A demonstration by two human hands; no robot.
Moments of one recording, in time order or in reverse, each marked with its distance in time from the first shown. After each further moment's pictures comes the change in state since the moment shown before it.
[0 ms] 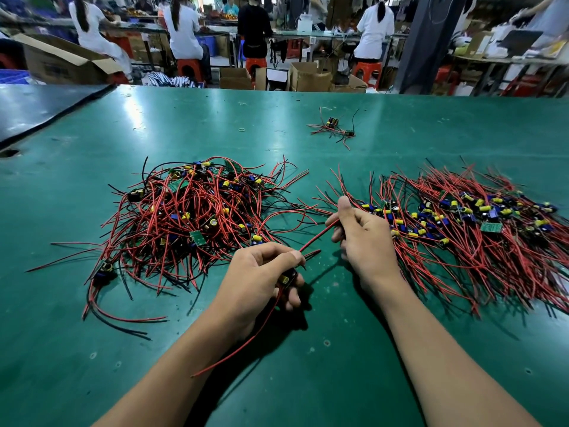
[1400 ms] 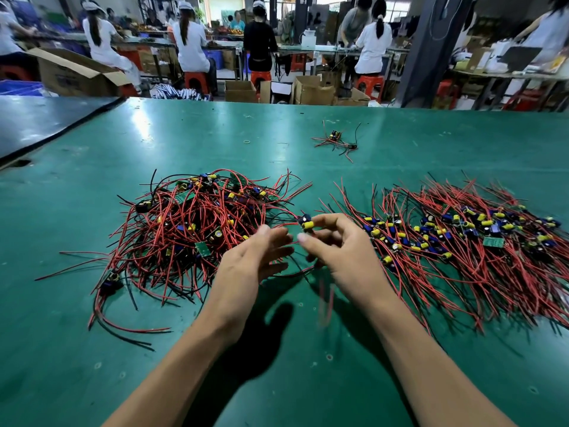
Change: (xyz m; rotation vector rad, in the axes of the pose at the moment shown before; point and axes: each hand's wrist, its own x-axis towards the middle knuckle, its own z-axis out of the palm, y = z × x) left_hand 0.007 0.015 -0.008 -0.015 0.110 0.126; right_hand -0.024 -0.029 0.016 0.166 -0.245 -0.025
